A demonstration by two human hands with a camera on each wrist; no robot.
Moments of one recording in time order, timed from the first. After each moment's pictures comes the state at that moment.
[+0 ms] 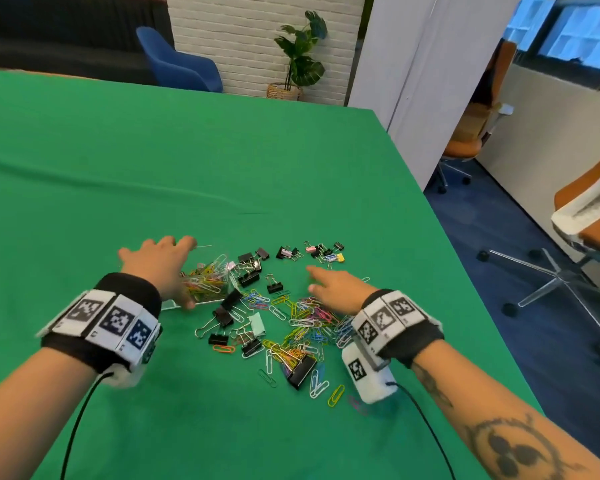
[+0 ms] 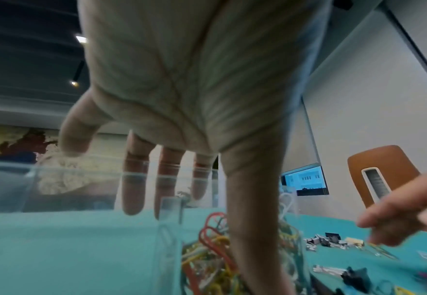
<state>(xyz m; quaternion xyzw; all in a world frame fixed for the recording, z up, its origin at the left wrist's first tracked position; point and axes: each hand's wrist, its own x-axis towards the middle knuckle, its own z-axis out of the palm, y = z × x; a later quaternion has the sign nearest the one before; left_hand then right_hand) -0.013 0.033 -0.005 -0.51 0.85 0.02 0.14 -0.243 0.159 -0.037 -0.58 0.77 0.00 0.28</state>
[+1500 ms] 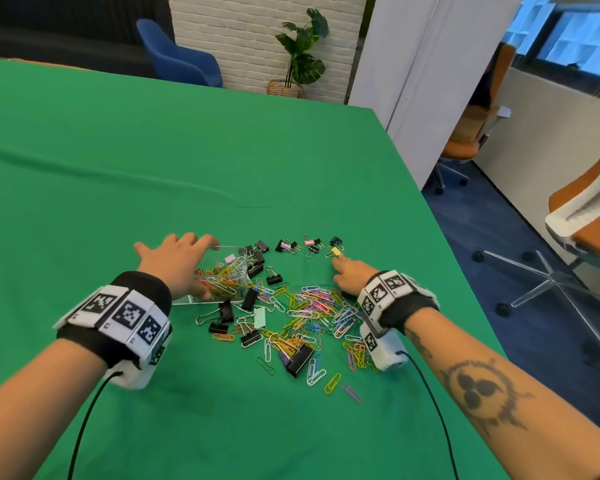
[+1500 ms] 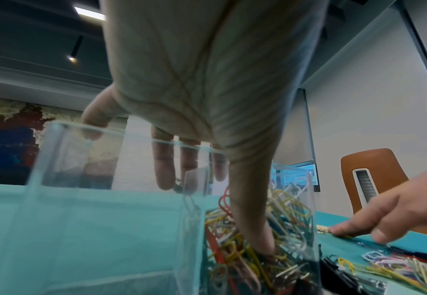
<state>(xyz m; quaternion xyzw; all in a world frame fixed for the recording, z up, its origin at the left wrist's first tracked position) -0.020 0.051 -0.012 -0.46 0.88 0.03 0.07 -0.275 0.157 -0.042 -0.52 0.82 0.07 0.24</state>
